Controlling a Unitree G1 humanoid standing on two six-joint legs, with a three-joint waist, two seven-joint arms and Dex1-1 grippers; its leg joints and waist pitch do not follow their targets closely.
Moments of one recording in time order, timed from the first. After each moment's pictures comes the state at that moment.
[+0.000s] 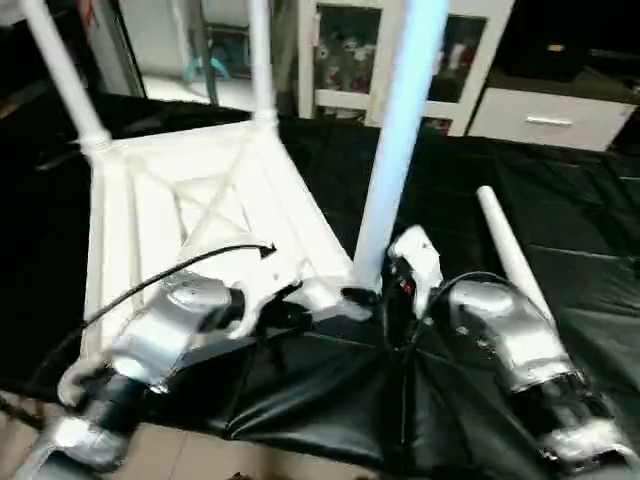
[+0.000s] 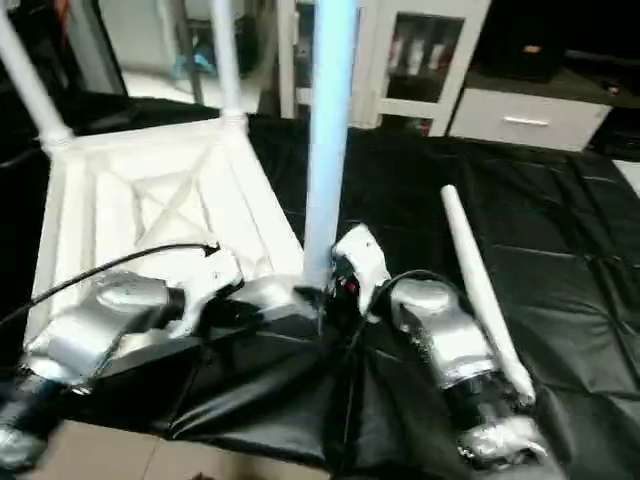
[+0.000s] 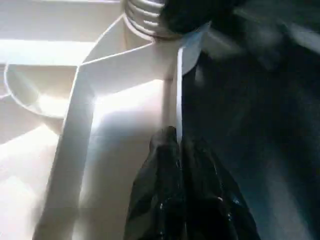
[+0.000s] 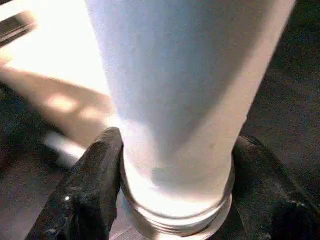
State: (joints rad) left arm -0.46 0.37 -0.35 0.19 -0.03 0.57 -0.88; right arm -0.46 -0.23 0.17 0.45 0.20 0.30 0.63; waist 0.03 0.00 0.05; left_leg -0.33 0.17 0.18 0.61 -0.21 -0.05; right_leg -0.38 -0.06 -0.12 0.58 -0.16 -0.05
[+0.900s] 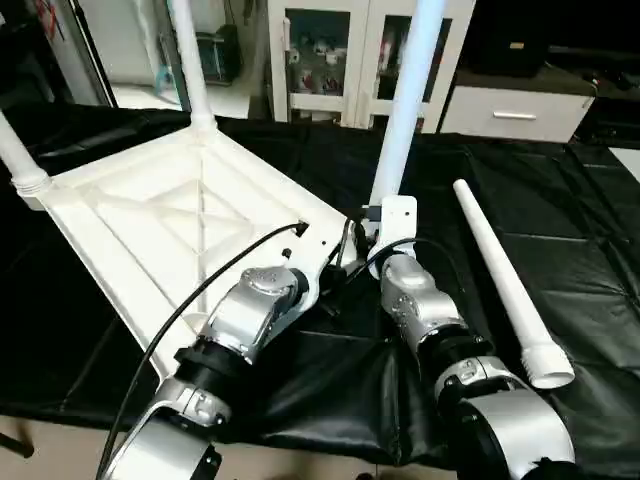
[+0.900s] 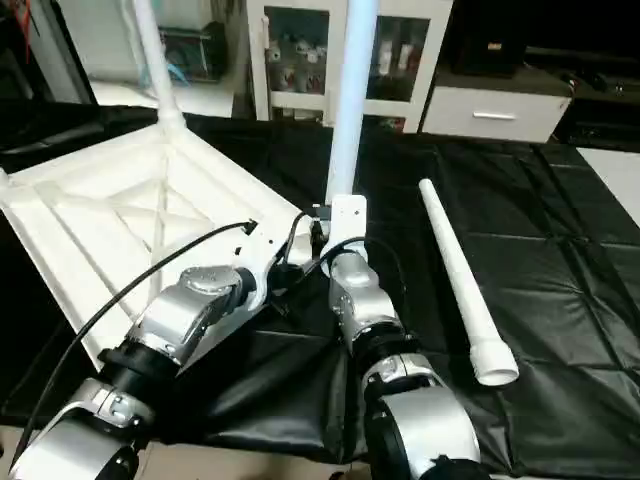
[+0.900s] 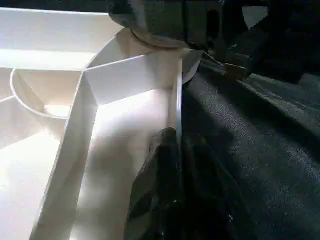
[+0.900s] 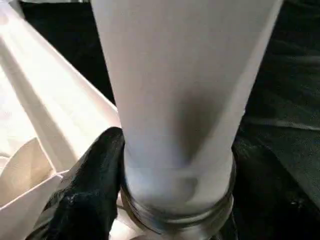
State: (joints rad) left arm -0.59 0.10 -0.25 0.46 0.00 0.56 -0.48; right arm -0.75 0.09 -0.04 0.99 0.13 0.02 -0.06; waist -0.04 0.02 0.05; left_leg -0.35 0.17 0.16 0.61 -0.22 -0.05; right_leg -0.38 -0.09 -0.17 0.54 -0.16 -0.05
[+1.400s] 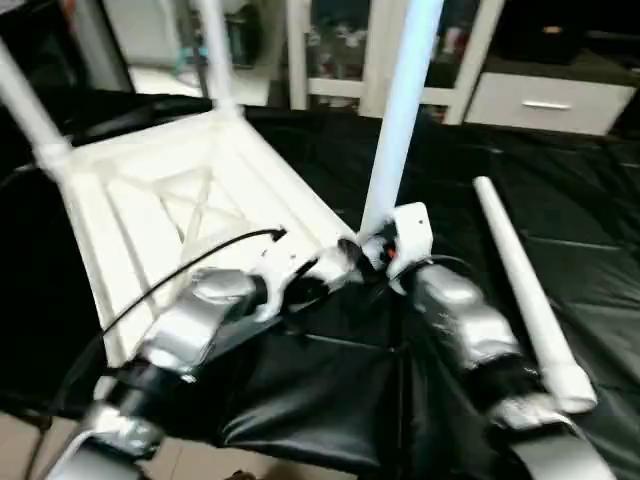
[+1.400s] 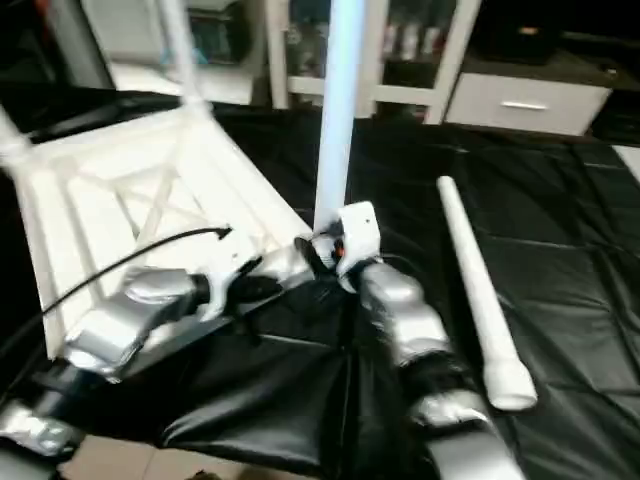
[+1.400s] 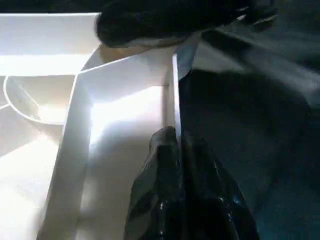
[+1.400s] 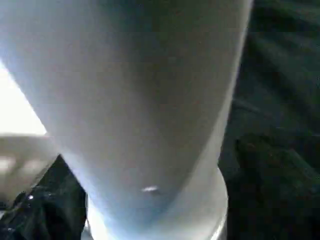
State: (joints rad) left arm -0.47 0.38 -0.34 0.20 -0.06 0.50 -0.87; right arm -0.49 -0.19 0.12 0.48 0.21 0.26 0.52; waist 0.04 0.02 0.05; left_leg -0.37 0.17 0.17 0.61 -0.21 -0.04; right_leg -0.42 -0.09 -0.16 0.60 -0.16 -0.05
